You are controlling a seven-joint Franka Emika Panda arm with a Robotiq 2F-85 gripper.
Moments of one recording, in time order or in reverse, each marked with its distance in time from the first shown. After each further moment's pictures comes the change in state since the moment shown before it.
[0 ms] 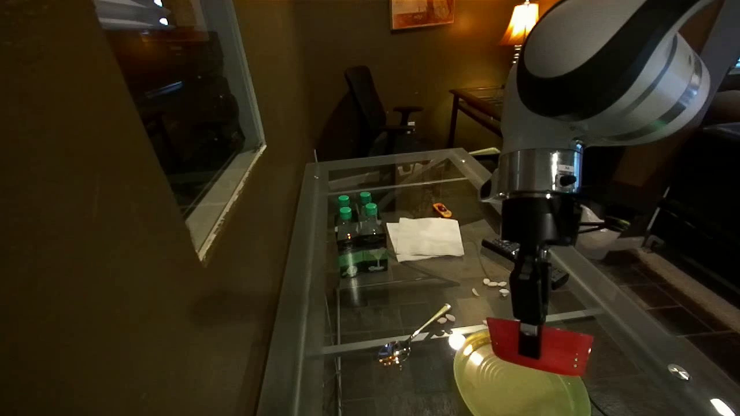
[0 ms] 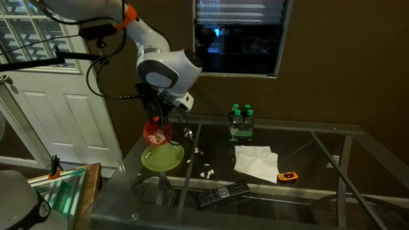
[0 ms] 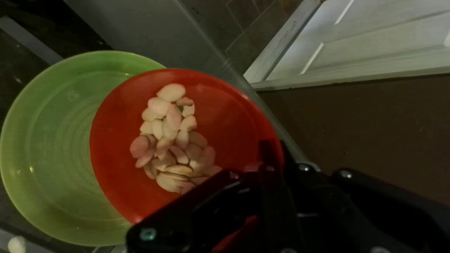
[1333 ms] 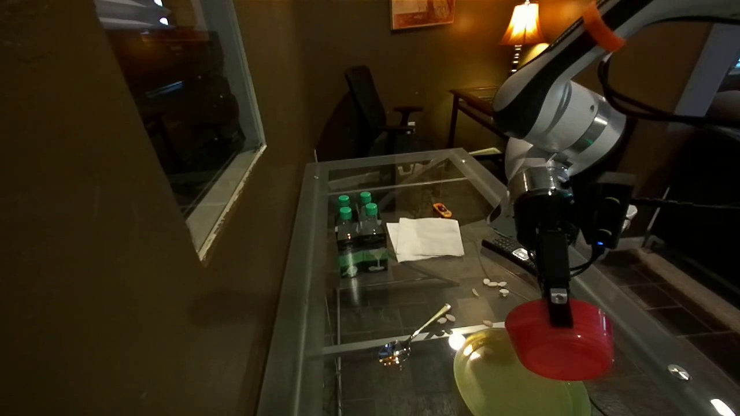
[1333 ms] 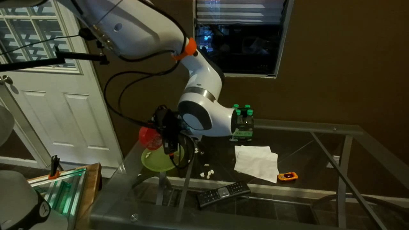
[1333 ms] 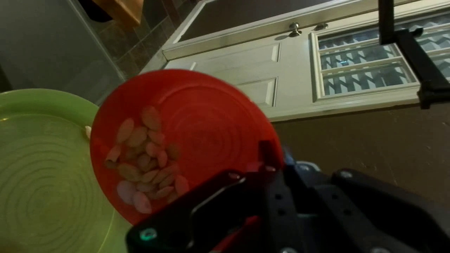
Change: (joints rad) arm -0.186 0.312 -0.117 0.210 0.162 -0.556 -0.429
